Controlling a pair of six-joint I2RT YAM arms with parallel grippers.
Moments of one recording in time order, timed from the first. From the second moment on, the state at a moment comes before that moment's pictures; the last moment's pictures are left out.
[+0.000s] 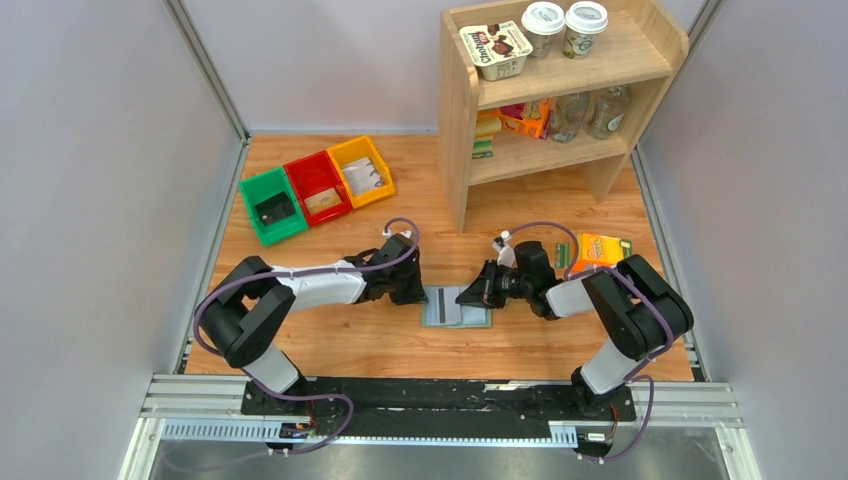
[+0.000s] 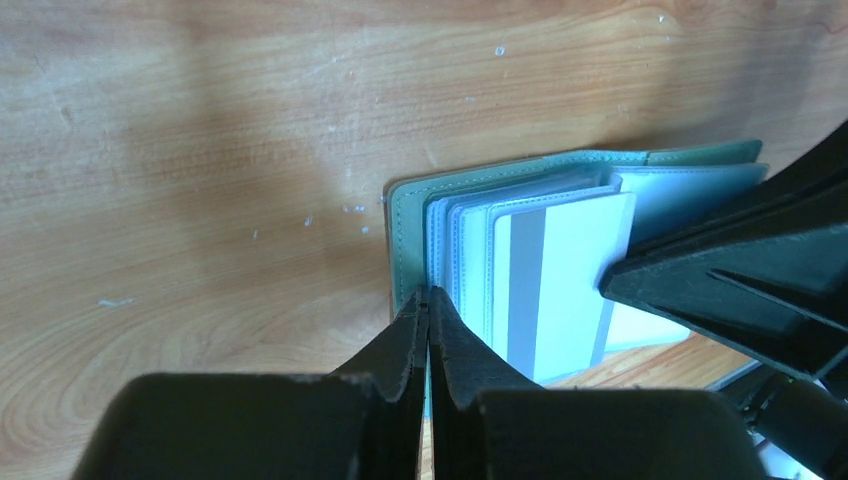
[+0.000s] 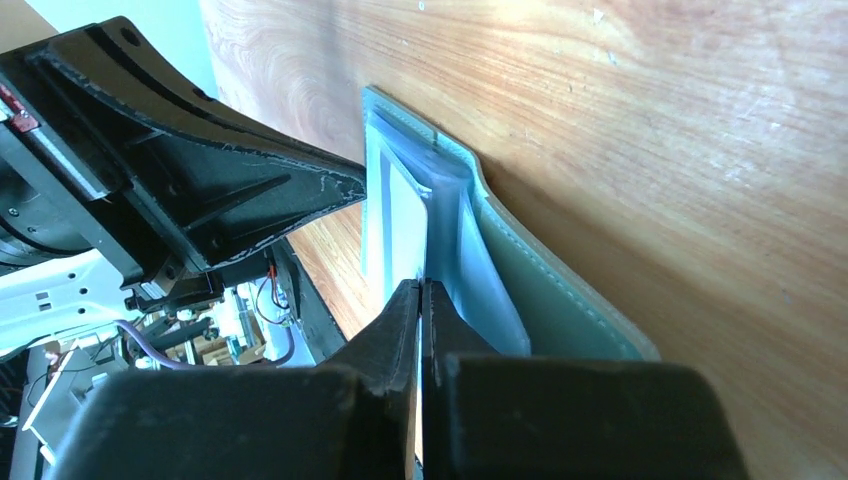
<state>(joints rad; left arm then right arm) -0.79 1.60 0.77 -0.12 0.05 -0.87 0.45 1.62 0.42 0.57 -0.69 0.90</state>
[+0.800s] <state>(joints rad) -0.80 1.60 0.76 0.00 0.19 -0.87 0.45 1.66 0.42 0.59 -0.71 0.90</state>
